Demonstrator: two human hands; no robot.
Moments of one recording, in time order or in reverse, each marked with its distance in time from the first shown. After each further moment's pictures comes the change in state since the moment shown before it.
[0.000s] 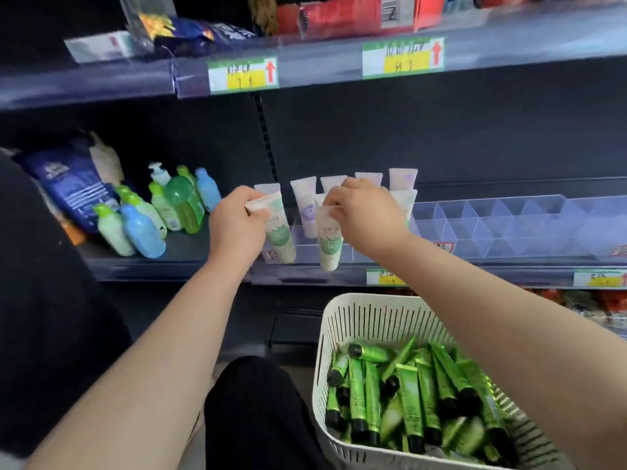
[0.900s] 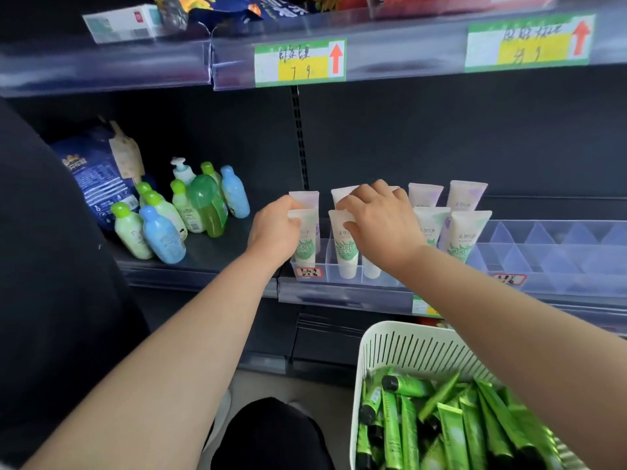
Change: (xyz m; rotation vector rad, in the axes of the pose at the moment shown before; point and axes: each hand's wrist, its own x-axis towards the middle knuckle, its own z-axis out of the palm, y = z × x) left_hand 0.079 -0.055 0.029 0.192 -0.176 -0.023; right_hand 0.065 -0.012 0.068 -0.217 -0.002 -0.121
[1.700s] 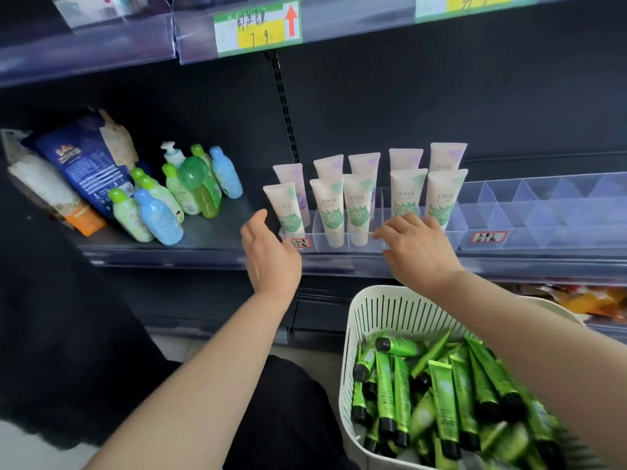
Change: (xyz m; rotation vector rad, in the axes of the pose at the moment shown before) left_hand -0.089 -0.015 0.045 -0.017 0.313 -0.104; right_hand -0.109 0.039 0.025 -0.021 -0.184 0.058
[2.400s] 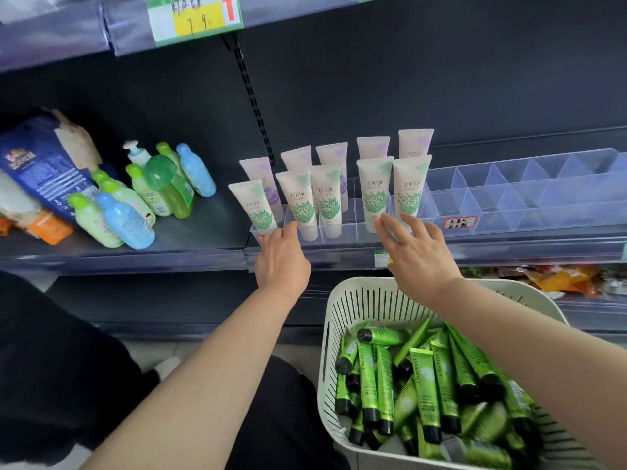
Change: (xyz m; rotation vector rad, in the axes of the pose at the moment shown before) left_hand -0.017 0.022 0.039 0.486 -0.405 0.193; right_hand -0.039 0.031 0.023 -0.094 -0.221 0.091
